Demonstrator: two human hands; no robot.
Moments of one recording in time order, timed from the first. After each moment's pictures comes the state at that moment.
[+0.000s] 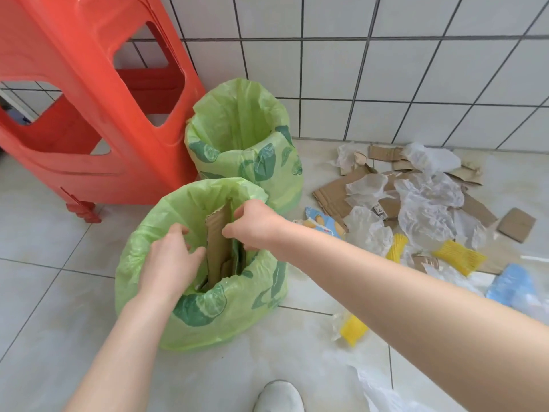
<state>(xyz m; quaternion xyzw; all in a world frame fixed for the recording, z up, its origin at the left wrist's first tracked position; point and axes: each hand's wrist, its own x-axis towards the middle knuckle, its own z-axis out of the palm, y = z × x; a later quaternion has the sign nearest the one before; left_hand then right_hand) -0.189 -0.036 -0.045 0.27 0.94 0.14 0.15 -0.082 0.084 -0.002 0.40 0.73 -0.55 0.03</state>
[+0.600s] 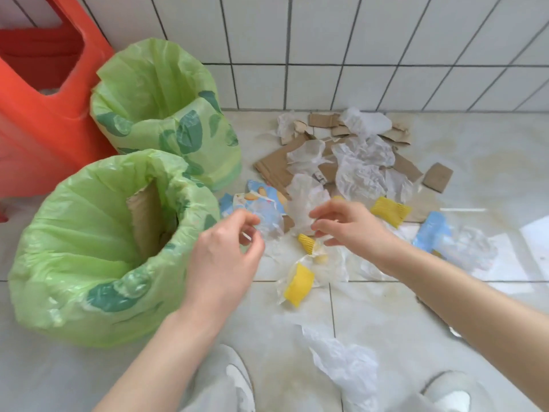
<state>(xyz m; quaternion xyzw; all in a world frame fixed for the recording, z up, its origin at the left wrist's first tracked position) -0.026 0.007 -0.048 0.48 0.79 0.35 0.13 0.139 0.132 -0.054 0.51 0.64 -0.57 -0.10</state>
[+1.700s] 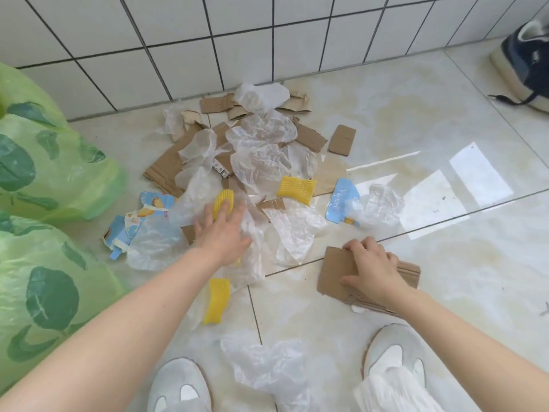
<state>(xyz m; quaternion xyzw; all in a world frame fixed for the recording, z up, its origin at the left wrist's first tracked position) 0.070 0.161 -0.192 0.64 0.72 -0.12 0.26 0.368 0.133 -0.191 0.66 0.70 -0.24 0.13</state>
